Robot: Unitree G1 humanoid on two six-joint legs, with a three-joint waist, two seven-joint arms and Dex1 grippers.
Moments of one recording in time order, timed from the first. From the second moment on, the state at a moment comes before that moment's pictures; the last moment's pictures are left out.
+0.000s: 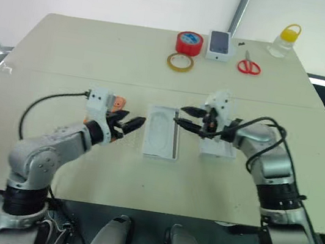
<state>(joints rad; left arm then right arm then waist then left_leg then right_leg) -0.25 0.53 0.14 -0.46 -0.70 0.89 -0.29 -0.62 -0.41 0.19 0.07 0.20 0.43 0.88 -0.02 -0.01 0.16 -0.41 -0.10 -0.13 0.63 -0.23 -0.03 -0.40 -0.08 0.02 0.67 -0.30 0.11</state>
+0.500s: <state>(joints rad) -0.05 0.66 0.31 -0.27 -0.53 0.36 -0.68 -0.65 -0.42 0.46 0.14 -0.10 0.30 0.84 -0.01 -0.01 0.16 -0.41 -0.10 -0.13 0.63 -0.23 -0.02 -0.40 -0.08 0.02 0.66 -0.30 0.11</state>
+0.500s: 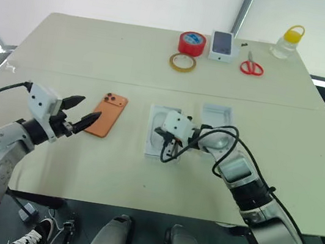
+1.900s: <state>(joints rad) -0.08 0.60 0.27 -0.29 -0.49 0.34 -0.64 -0.66 -0.38 0.38 0.19 -0.11 0.17 0.92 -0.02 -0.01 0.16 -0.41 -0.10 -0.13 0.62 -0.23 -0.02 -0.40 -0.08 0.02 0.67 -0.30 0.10</state>
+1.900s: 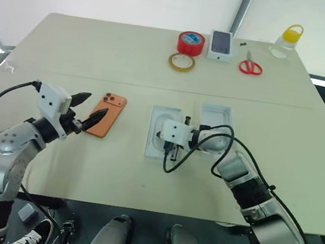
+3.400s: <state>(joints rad) 0.03 0.70 0.29 -0.32 -0.50 0.27 -0.85 -0.68 -0.33 0.36 0.19 -0.05 0.21 0.88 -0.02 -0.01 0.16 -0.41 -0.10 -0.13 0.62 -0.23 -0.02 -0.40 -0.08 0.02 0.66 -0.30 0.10</state>
